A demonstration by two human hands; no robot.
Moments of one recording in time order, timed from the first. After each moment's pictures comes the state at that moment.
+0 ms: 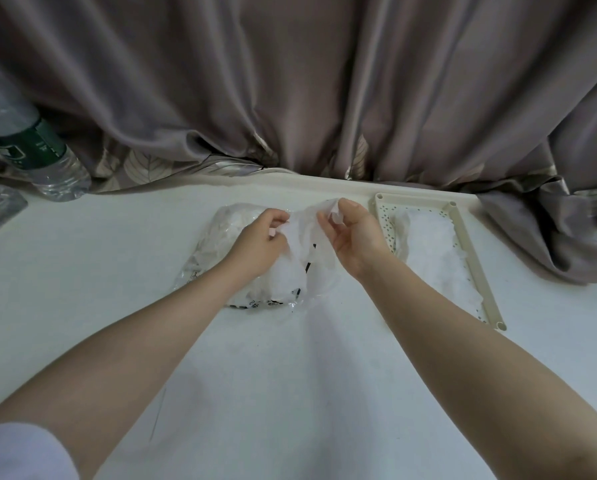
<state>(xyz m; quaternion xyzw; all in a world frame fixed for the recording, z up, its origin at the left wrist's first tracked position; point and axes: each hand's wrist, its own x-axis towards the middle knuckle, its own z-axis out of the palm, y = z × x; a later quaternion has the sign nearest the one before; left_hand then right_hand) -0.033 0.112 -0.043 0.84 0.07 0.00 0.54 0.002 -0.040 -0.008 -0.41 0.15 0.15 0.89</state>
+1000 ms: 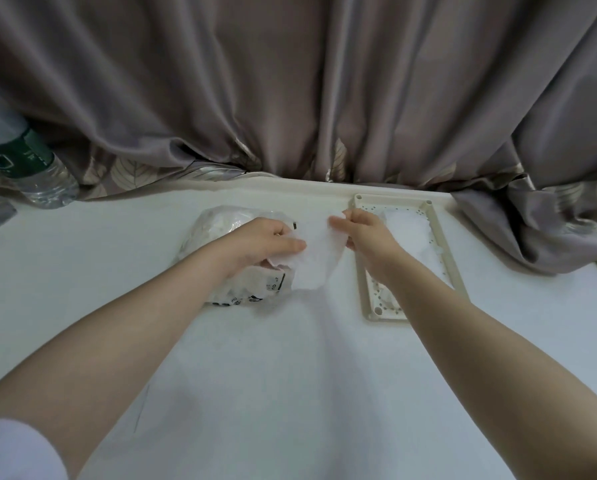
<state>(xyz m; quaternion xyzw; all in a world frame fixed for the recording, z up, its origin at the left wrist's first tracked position) -0.043 0.084 0.004 0.79 0.05 -0.20 0.57 -0.011 -0.102 0.003 -0.74 0.03 0.15 0.66</state>
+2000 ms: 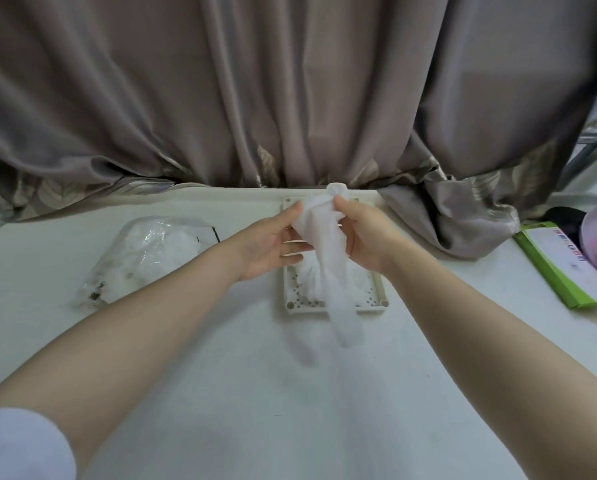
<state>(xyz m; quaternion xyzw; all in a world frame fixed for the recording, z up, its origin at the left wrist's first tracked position) -0.036 -0.088 0.026 0.62 0.04 -0.27 0.73 -0.013 -0.261 0.037 -0.58 0.00 0.24 0.78</state>
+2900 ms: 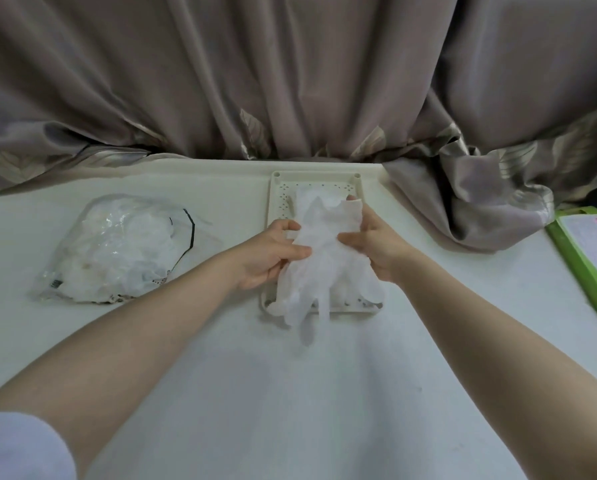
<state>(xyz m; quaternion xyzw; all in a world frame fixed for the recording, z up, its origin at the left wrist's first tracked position) -0.002 -0.126 -0.036 0.61 0.11 -0.29 0.73 0.039 -0.317 -0.047 -0.65 0.03 0.28 0.71</state>
